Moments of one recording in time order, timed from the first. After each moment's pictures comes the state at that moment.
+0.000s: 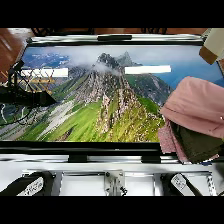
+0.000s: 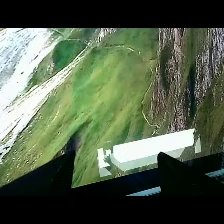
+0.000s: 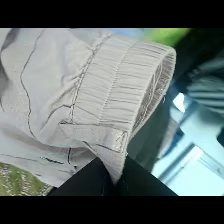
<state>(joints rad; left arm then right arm) 0.09 -1.07 1.17 1.11 -1.31 -1.37 -0.81 -1.08 1.58 -1.55 1.77 1.69</state>
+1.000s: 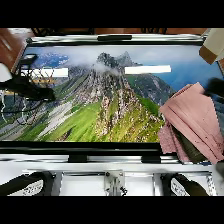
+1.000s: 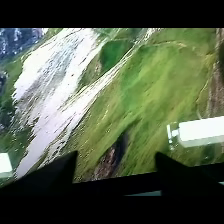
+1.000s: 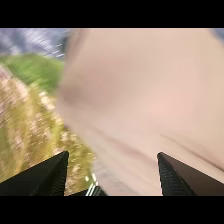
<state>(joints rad) -0.16 -1.25 1.42 1.53 -1.46 -1.54 -0.13 -1.11 1.48 -1.59 1.53 1.77</state>
